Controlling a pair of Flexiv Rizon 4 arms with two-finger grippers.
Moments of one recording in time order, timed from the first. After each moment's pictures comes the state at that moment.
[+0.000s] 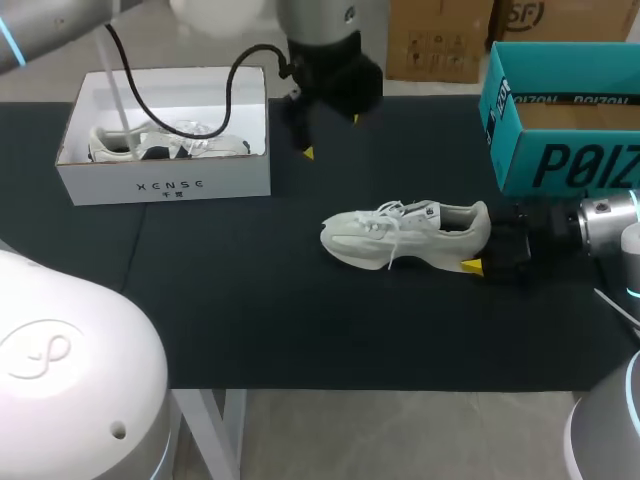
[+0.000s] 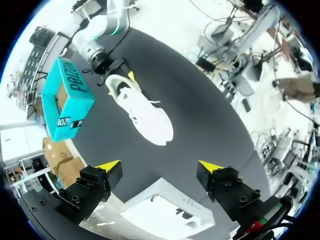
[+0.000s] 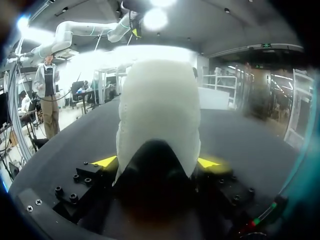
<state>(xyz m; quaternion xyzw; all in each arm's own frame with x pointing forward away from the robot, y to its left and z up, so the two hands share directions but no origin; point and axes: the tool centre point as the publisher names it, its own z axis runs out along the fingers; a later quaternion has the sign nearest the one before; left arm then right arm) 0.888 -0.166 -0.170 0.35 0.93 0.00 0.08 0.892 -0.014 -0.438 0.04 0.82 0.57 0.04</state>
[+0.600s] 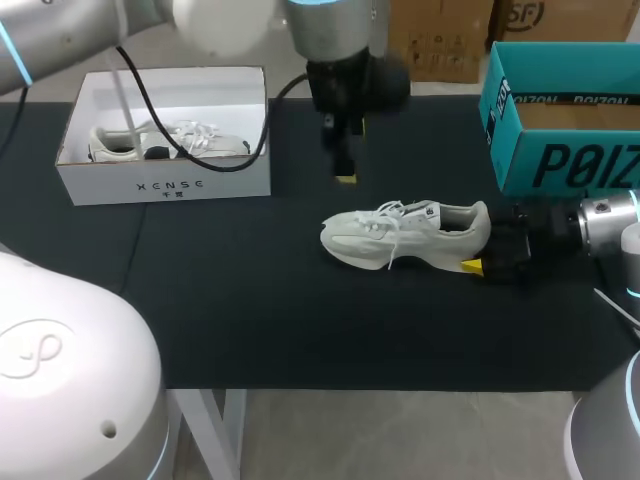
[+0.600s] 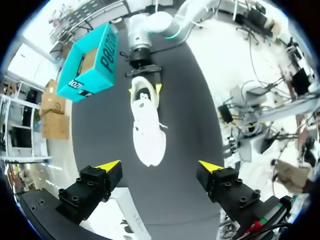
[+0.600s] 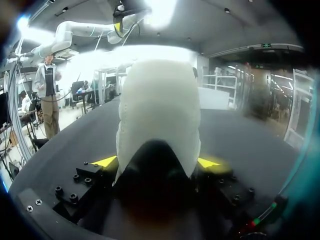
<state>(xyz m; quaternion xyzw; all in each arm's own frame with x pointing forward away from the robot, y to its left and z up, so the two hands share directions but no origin) 0.848 -0.197 -0.178 0.07 0.99 -0.08 0.05 0.892 -0.014 -0.438 0.04 0.82 0.57 0.04</state>
